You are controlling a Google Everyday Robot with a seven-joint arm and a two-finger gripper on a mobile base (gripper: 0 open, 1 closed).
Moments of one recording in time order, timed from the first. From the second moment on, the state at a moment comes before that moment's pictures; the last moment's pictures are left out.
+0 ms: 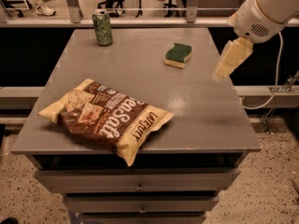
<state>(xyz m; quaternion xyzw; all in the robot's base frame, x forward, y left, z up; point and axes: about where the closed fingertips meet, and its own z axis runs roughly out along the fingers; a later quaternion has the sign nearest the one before) 0.580 -0.207 0.960 -0.55 0.79 -0.01 0.27</state>
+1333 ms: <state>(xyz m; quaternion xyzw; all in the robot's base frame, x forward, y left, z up) 0.778 -0.167 0.858 -0.38 0.81 0.15 0.41</state>
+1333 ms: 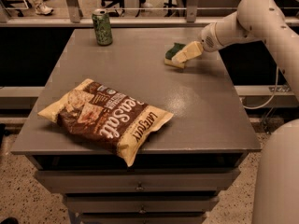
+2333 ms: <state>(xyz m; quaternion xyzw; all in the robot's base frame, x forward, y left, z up) 0.770 -0.127 0.865 -0.42 0.81 0.19 0.37</state>
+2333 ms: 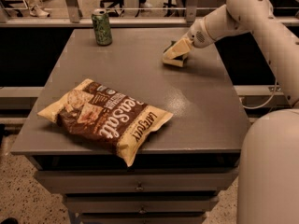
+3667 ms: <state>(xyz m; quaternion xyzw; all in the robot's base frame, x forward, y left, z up) 0.787 -0.082 0.925 -0.45 0.77 0.17 0.43</state>
